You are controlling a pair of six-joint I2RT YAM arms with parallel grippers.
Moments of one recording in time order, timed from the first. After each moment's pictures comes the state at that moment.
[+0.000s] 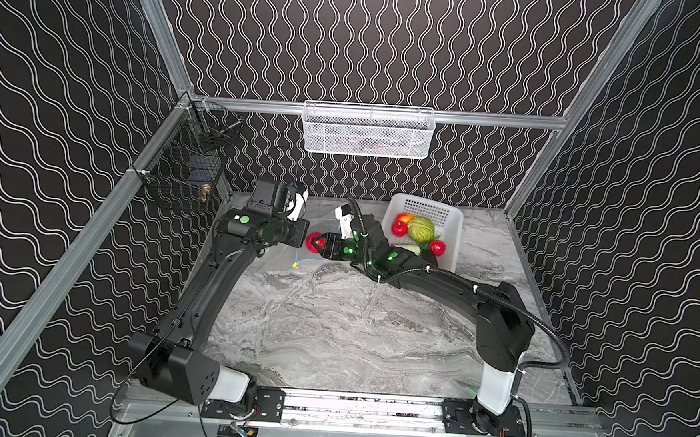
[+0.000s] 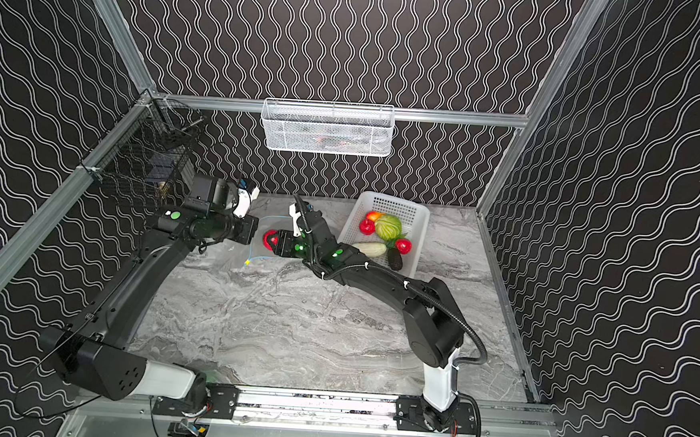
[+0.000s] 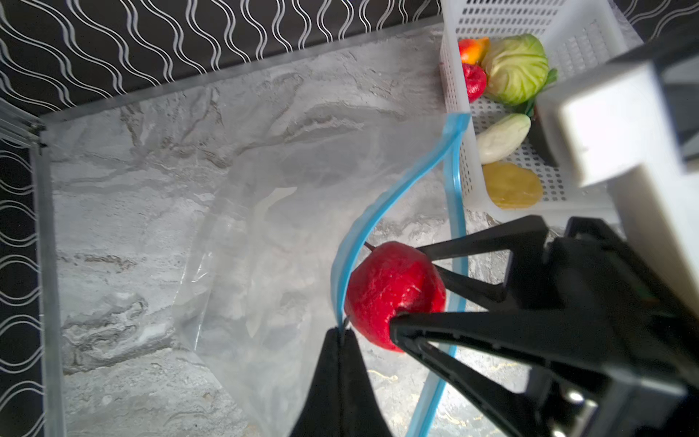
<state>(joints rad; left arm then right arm) -0.26 1.42 1.55 -0.95 0.08 0.03 0.85 1.92 1.52 -0.01 -0.18 0.70</state>
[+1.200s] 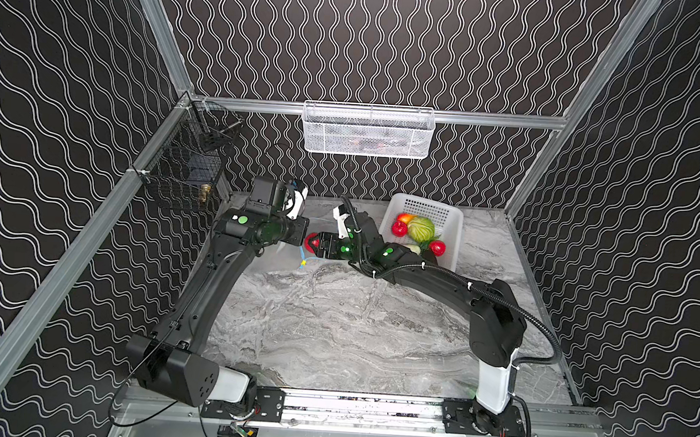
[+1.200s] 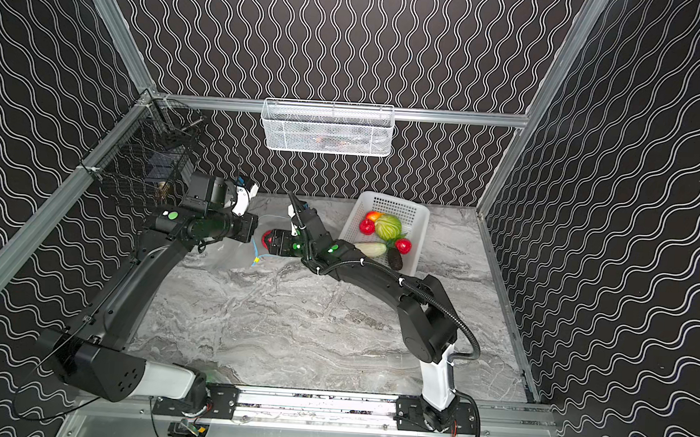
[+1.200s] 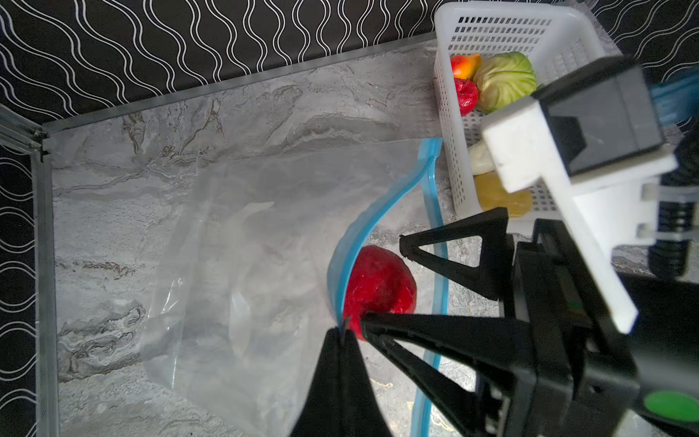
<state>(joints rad) -0.26 1.40 1.54 -0.93 0.10 0.01 0.86 1.95 1.60 -0.12 -0.15 0.68</state>
